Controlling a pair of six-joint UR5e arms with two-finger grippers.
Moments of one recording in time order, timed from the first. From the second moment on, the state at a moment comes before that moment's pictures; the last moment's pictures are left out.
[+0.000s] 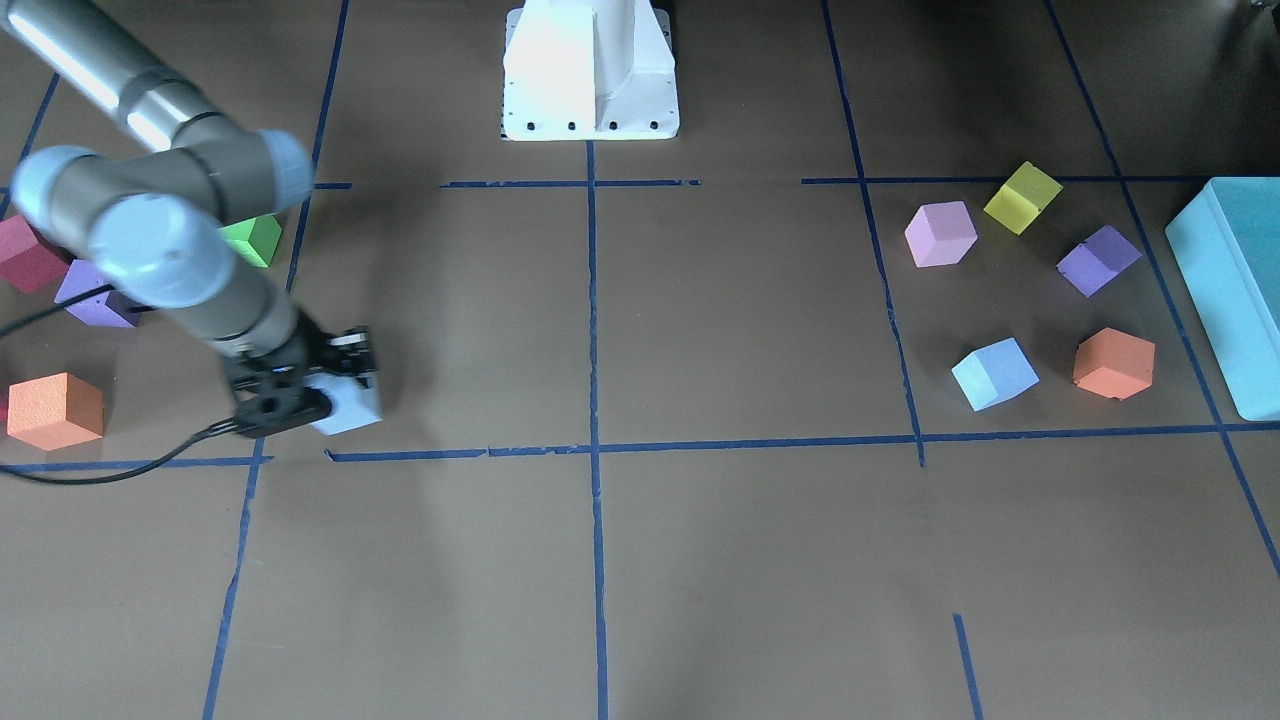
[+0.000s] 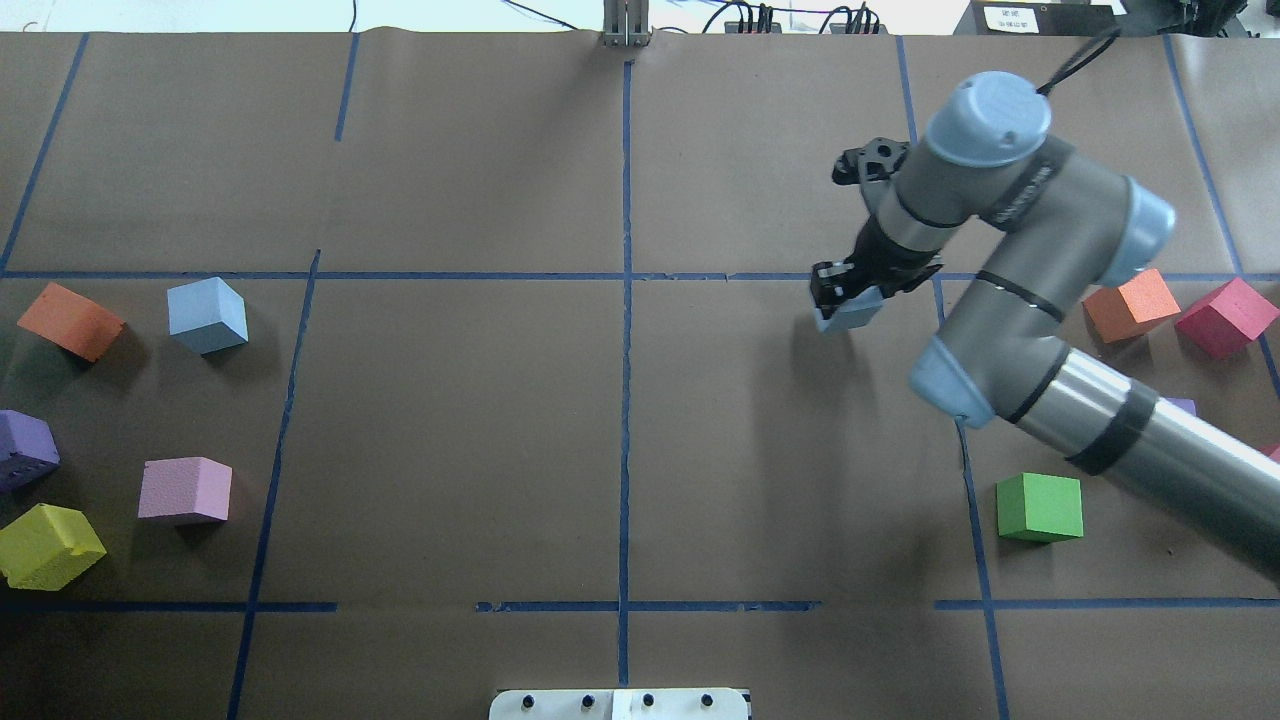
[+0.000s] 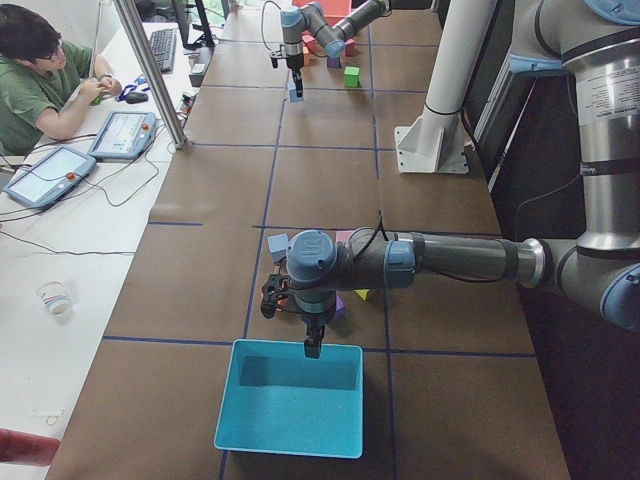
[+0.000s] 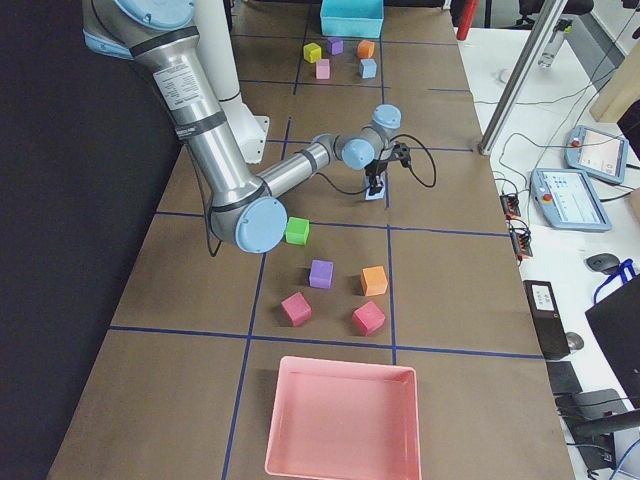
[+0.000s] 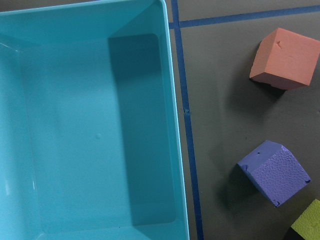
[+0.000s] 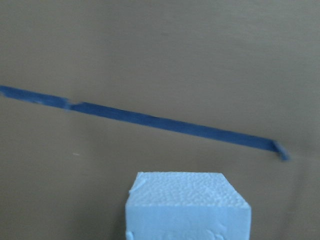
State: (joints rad) left arm -1.60 -1.37 -1.83 -1.46 -2.35 0.18; right arm 0.76 -1.02 1.54 -1.42 2.13 0.85
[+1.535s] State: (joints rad) left arm -1.60 -1.37 -1.83 -1.45 -2.35 0.18; right arm 0.54 -0.61 1.23 -1.46 1.91 1.24
